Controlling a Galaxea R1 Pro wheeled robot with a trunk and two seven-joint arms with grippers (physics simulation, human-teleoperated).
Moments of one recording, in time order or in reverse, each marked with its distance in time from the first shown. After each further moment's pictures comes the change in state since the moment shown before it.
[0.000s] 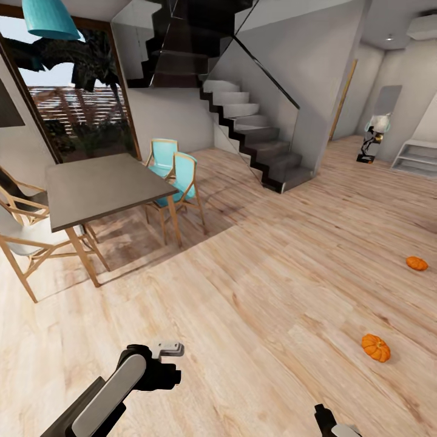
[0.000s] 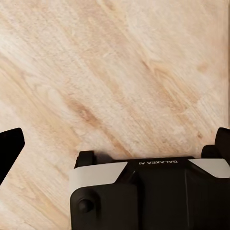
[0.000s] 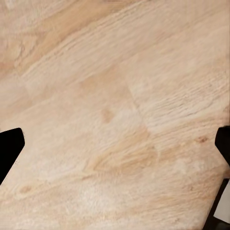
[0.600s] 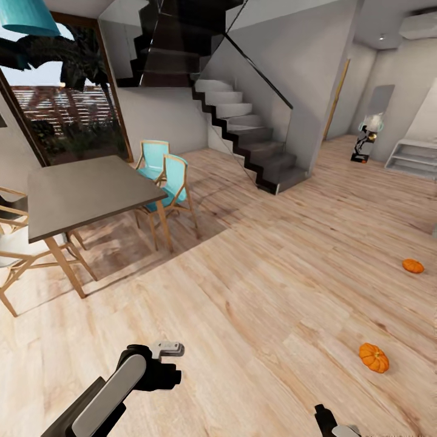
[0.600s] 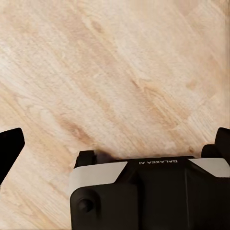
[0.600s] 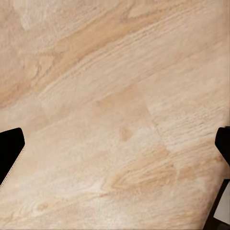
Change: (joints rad) left arm 0.000 0.000 -0.002 0.000 0.000 0.000 0.000; right arm 0.000 0.000 0.000 0.007 0.001 0.000 0.012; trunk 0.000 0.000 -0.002
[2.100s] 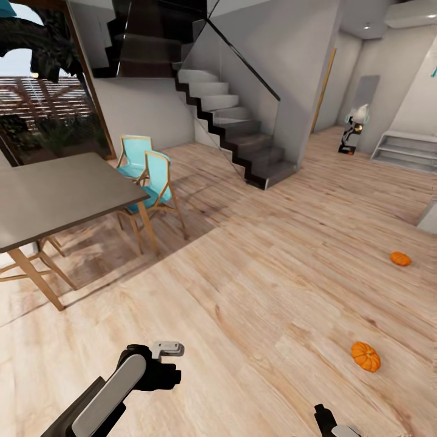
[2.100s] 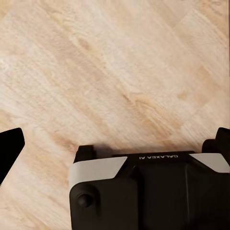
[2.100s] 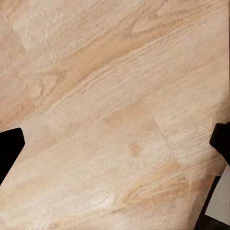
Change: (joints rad) left arm 0.000 0.000 0.001 0.001 0.000 0.001 0.000; right arm 0.000 0.001 0.000 -0.001 -0.002 0.000 0.000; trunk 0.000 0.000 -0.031
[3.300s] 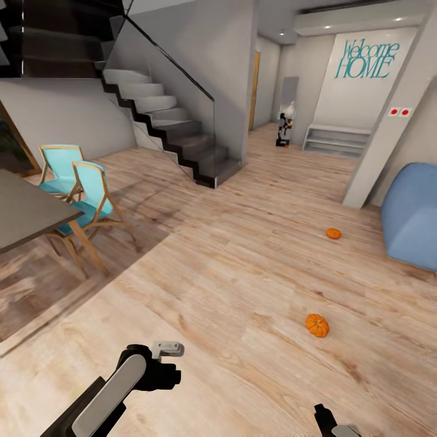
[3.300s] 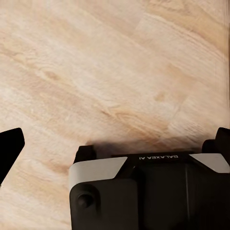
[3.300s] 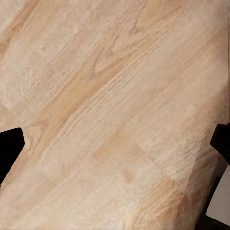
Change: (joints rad) left arm 0.000 0.000 0.000 0.001 0.000 0.000 0.000; right arm 0.000 0.000 0.000 0.000 0.003 0.000 0.001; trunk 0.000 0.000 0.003
